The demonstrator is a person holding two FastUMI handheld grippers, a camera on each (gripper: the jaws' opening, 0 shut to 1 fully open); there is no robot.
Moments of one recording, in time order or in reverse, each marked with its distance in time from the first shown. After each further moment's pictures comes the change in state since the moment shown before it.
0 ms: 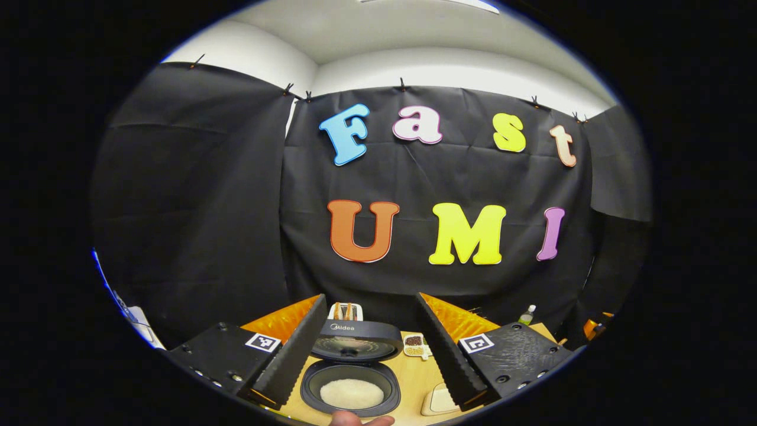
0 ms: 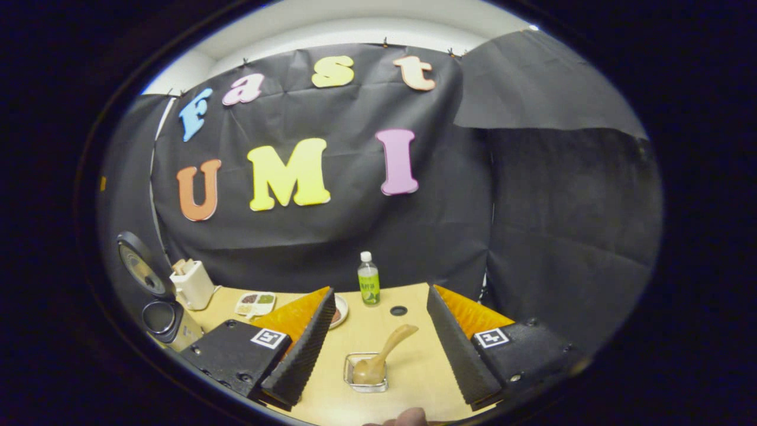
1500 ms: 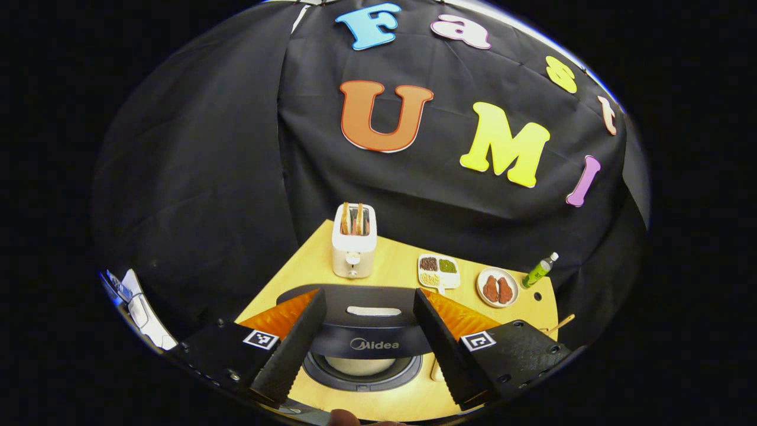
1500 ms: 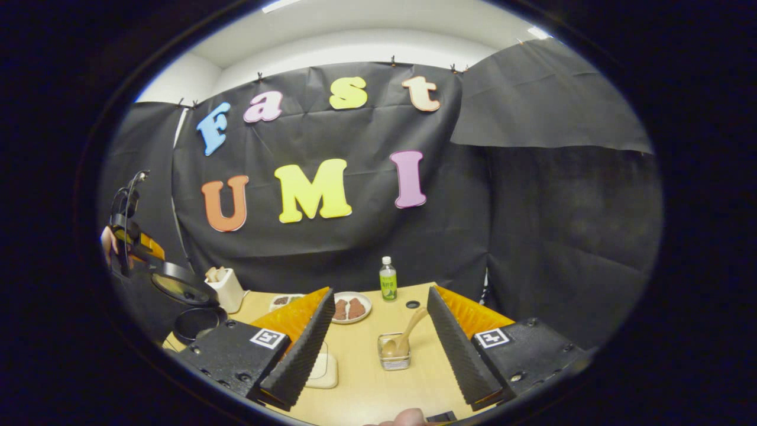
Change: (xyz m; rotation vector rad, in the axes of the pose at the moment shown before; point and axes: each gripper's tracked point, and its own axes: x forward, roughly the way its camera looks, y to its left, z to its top) left arm 0.042 0.045 -0.152 -0.086 0.580 0.013; right arm -0.112 0.048 0.012 0.025 -0.001 0.034
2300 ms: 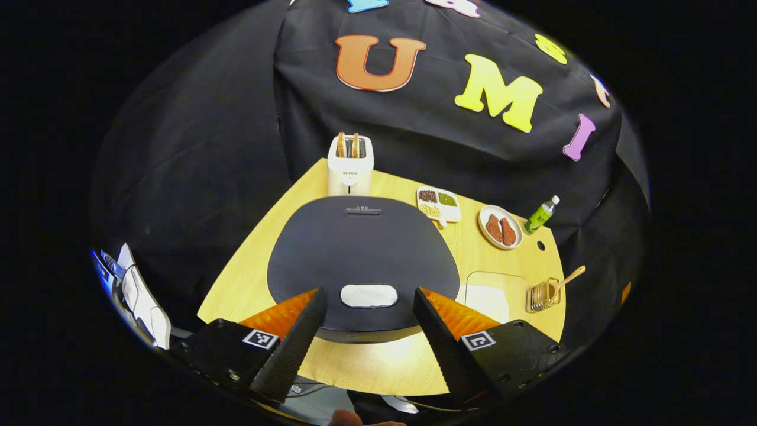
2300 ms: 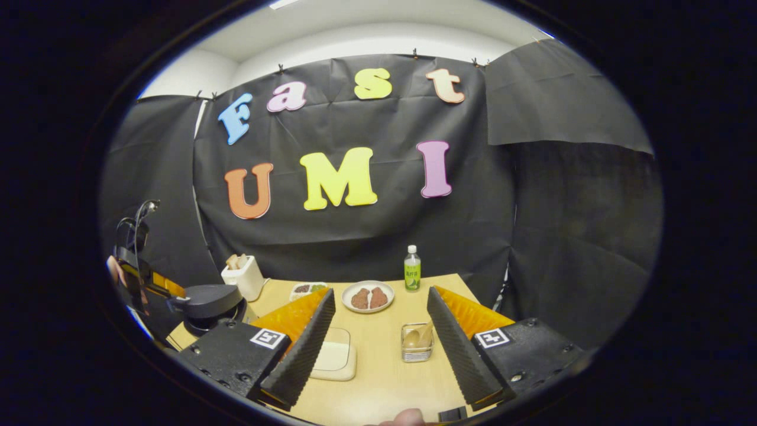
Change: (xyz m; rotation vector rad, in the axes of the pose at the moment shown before) left arm -0.002 0.006 -0.134 0.034 0.220 -0.025; right arm -0.002 0.028 -0.024 -0.028 0.058 0.079
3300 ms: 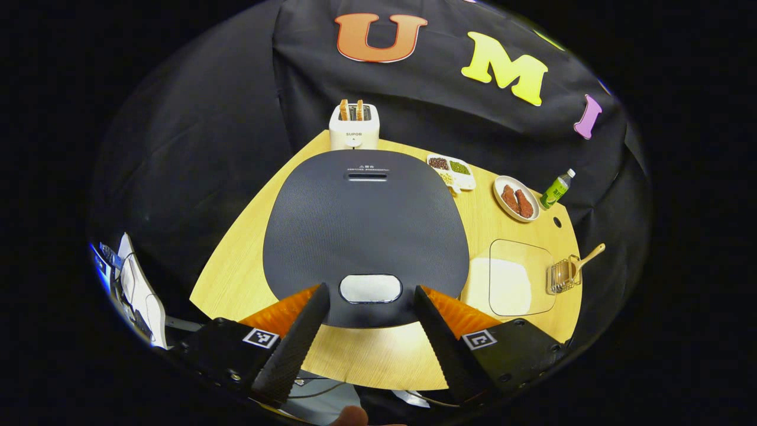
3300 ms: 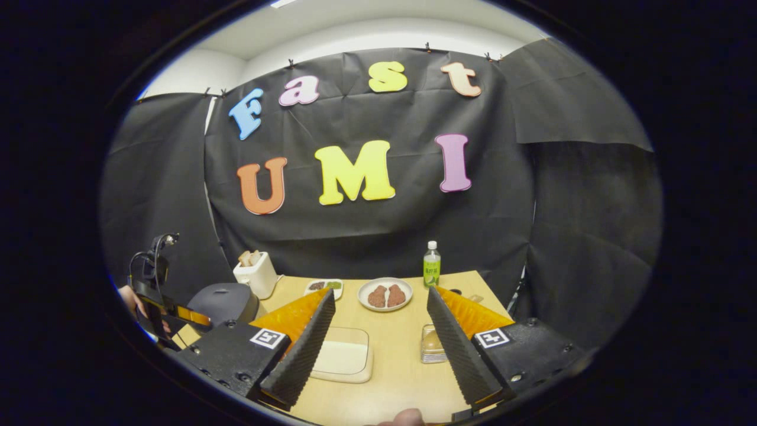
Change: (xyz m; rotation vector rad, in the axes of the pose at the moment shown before) left arm 0.031 0.008 -0.047 0.006 0.064 0.044; right arm 0.027 0.033 -0.006 0.004 0.023 0.088
